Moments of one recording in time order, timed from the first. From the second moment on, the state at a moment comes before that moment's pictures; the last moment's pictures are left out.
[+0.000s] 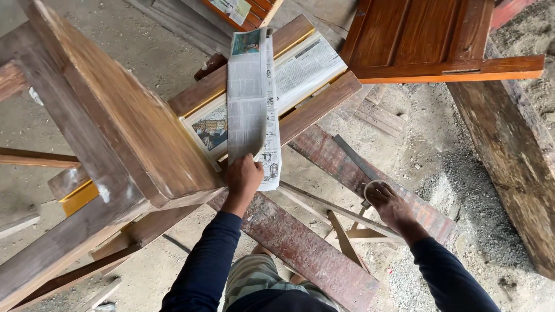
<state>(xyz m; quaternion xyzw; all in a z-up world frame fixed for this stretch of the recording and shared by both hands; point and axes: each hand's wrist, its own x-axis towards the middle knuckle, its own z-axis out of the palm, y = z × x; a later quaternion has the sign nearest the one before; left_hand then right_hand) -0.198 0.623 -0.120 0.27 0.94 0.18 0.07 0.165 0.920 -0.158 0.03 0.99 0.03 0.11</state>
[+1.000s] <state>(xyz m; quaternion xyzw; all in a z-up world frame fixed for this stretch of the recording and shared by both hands) -0.233 0.619 -0.015 0.27 0.95 0.19 -0.04 0.079 0.808 -0.164 0.35 0.85 -0.40 -0.04</state>
